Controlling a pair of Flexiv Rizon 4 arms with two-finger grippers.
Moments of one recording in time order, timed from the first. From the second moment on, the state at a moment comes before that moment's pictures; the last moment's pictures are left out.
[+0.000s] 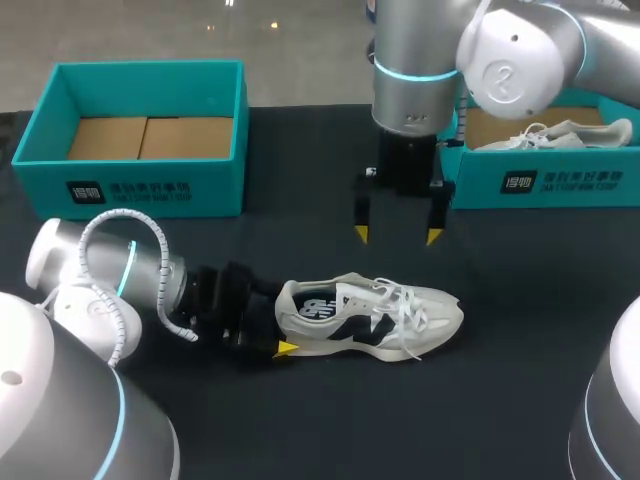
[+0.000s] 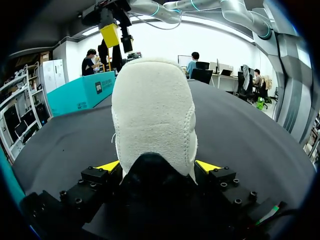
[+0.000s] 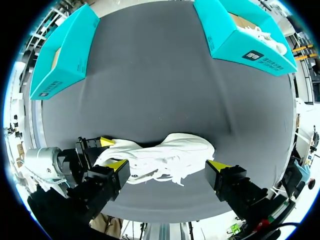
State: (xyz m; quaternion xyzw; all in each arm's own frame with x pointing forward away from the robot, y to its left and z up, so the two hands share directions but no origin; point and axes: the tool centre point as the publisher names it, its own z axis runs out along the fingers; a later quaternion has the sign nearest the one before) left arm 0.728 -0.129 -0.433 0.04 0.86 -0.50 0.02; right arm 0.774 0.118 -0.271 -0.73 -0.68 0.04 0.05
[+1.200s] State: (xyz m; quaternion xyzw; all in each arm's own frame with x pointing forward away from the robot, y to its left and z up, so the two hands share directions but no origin) left arm 0.728 -0.129 -0.433 0.04 0.86 -0.50 0.02; right arm 0.699 0.198 -0.327 -0.75 -0.66 0.08 -0.04
